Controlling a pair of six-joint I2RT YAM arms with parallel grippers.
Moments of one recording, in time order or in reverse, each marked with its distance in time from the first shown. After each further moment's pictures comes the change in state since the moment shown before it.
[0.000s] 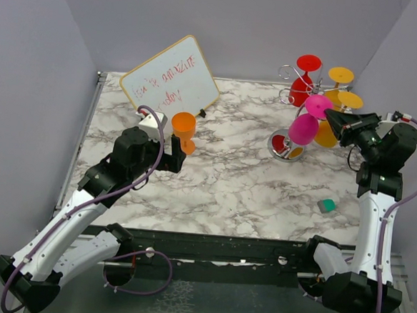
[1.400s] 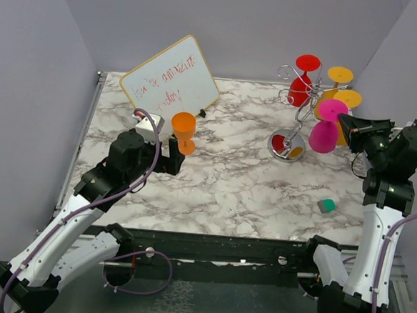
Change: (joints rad) left arm 0.000 -0.044 -0.019 0.000 0.008 -0.005; right arm 0.001 -0.078 0.137 -0.289 0.248 -0.130
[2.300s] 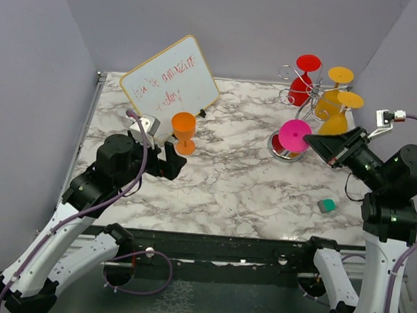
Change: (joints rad) left arm 0.000 -0.068 0.036 -0.039 0.127 -0.016; right arm 0.198 -0.157 0.060 -0.064 -0.349 -0.350
